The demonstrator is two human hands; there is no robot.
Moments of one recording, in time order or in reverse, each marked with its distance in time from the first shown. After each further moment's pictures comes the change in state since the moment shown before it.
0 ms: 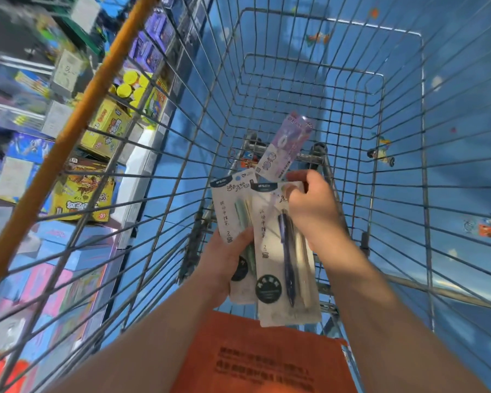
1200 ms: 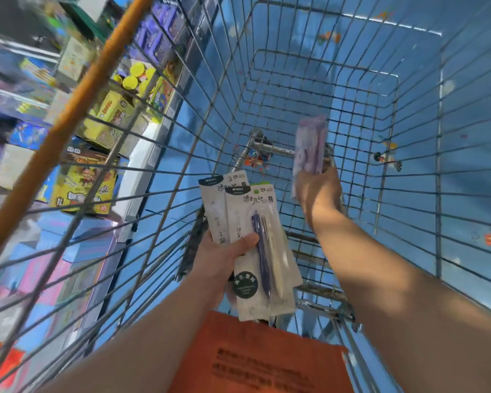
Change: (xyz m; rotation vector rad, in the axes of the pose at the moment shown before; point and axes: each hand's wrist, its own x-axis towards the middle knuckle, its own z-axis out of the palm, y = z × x) left_hand 0.003 -0.010 -0.006 -0.113 0.099 0.004; right_hand 0.087 0.043 0.030 -0.676 0.153 0.091
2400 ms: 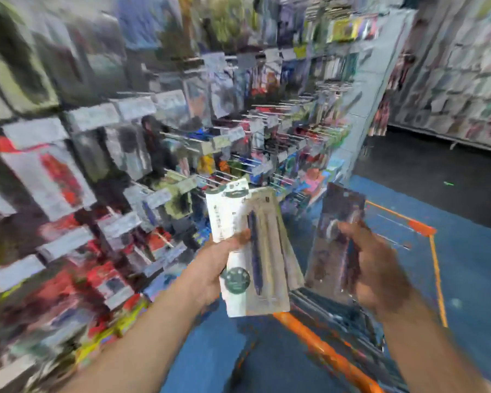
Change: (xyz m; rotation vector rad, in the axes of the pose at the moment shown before) left_hand -0.589 0.047 -0.257 -0.444 -0.084 0.555; right_hand -0.656 -0.017 -0.341 1.412 -0.789 -0.608
